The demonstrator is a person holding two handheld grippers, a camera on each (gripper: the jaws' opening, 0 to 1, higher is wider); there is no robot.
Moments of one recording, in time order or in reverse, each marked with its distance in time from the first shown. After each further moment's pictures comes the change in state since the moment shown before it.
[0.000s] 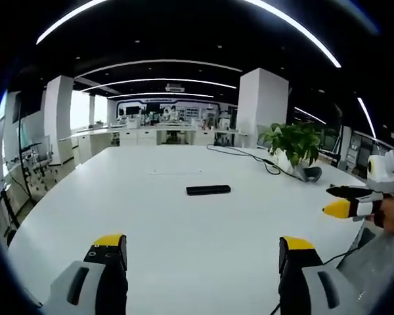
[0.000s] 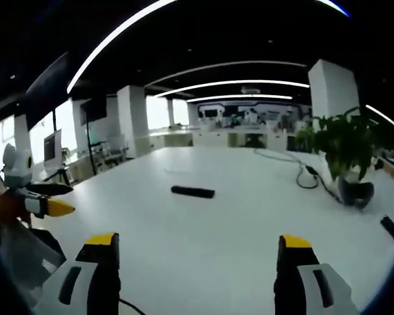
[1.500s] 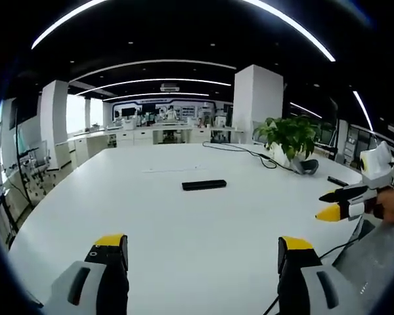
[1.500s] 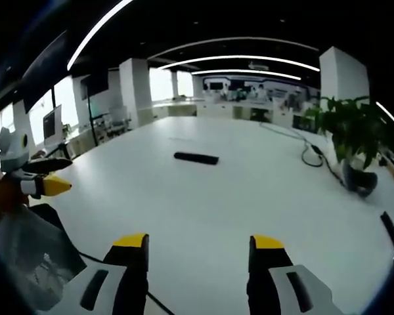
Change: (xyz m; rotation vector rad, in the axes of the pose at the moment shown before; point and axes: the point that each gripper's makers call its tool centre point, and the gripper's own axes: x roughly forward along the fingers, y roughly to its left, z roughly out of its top) left arm -0.002 -0.011 -0.017 0.032 0.011 -0.020; right arm -0.003 0.000 -0.045 -0.032 0.200 0.017
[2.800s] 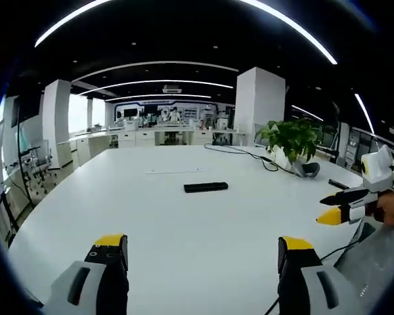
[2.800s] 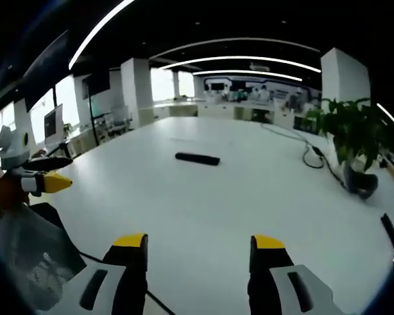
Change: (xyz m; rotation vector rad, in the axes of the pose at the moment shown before) left arm -0.001 0.003 0.002 -0.011 -0.011 0.007; right arm 0.000 0.003 0.000 -0.010 0.000 0.004
